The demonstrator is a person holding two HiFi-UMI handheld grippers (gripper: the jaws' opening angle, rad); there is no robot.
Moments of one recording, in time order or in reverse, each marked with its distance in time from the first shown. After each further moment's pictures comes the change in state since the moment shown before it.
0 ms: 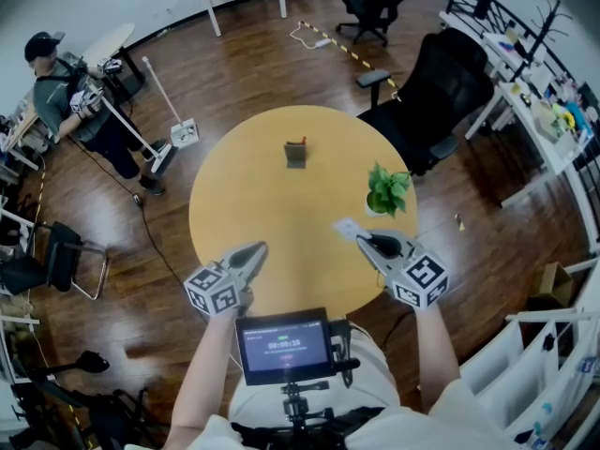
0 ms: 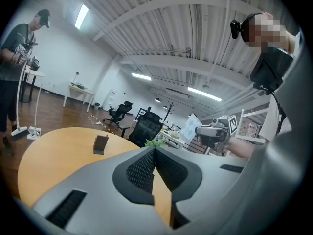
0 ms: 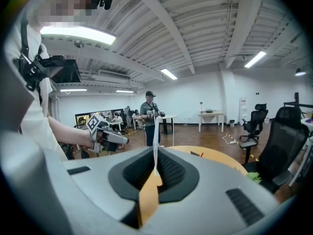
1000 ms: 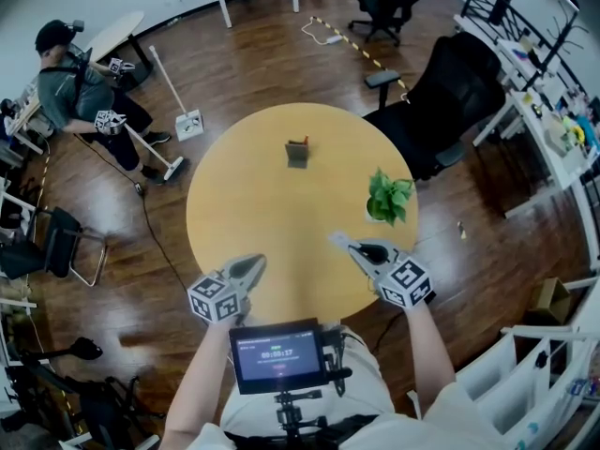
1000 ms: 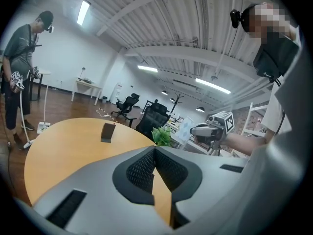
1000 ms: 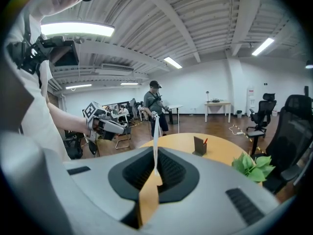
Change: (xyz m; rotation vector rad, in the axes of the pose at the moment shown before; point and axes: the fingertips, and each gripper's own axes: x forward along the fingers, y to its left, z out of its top) left arm 0.013 0.011 -0.052 -0.019 0.088 0.104; right arm 0.028 -0.027 -0.076 0.003 0.116 0.088
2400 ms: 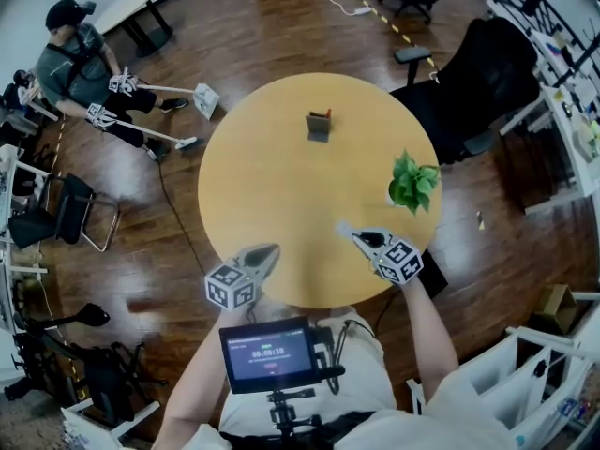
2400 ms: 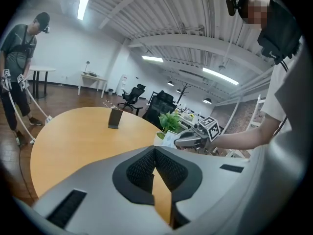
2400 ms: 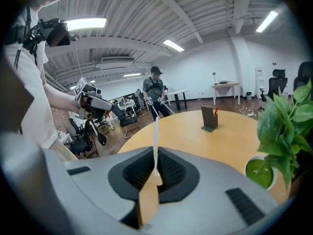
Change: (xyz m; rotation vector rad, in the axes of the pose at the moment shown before) left arm 0.016 0.021 -0.054 -0.004 0.106 0.084; right arm 0.090 -0.033 -0.134 0.056 0.128 0.120
